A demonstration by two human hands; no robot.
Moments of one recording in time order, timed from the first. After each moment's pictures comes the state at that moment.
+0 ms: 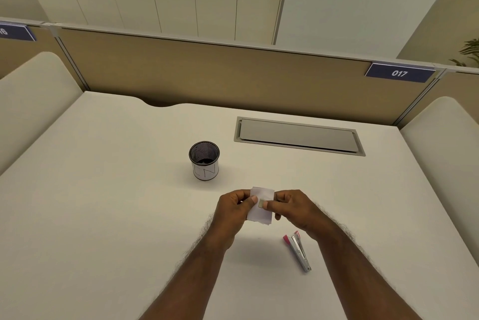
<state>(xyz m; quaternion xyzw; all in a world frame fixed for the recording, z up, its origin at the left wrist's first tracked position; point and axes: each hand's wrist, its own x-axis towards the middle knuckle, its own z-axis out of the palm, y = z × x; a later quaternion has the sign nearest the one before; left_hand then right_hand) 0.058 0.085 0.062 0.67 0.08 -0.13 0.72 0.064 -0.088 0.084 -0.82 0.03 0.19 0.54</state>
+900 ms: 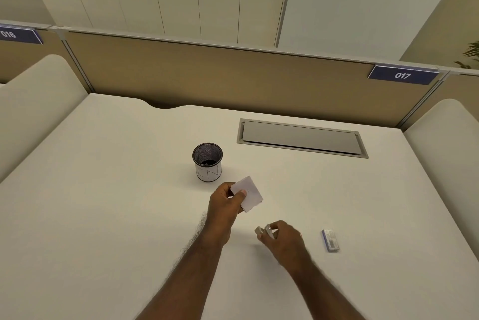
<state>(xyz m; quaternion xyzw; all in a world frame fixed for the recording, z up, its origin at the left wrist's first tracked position) 0.073 0.098 0.053 0.64 0.17 -0.07 0.75 0.017 -0.057 0.013 -0.91 0.16 0.12 0.35</state>
